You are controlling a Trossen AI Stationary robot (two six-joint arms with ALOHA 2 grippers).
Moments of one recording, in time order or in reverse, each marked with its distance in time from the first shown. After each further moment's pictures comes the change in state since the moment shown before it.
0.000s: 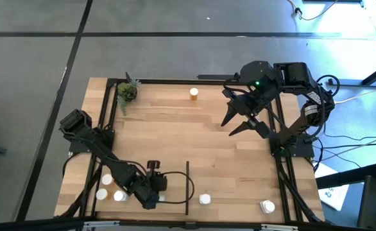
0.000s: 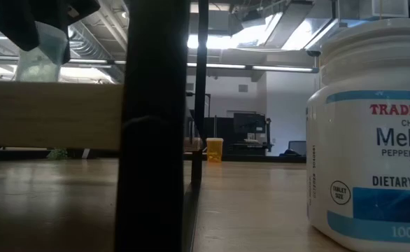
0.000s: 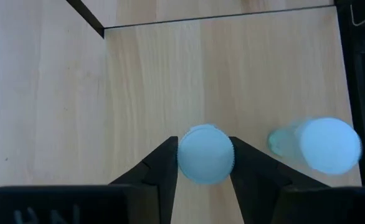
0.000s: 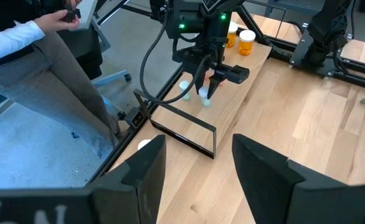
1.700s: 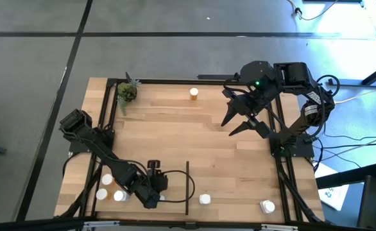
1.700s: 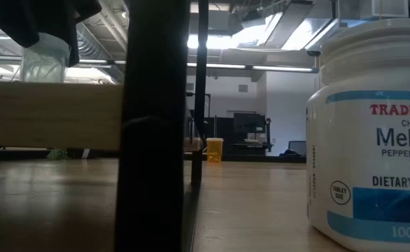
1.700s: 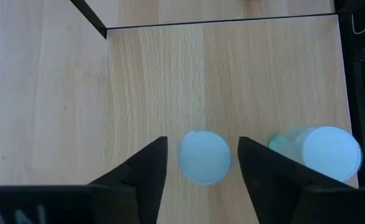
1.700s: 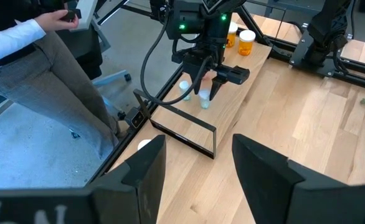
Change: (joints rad) left arm 0.010 0.000 0.000 0.008 0.002 -0.019; right arm 0.000 0.000 0.000 0.000 0.000 0.000
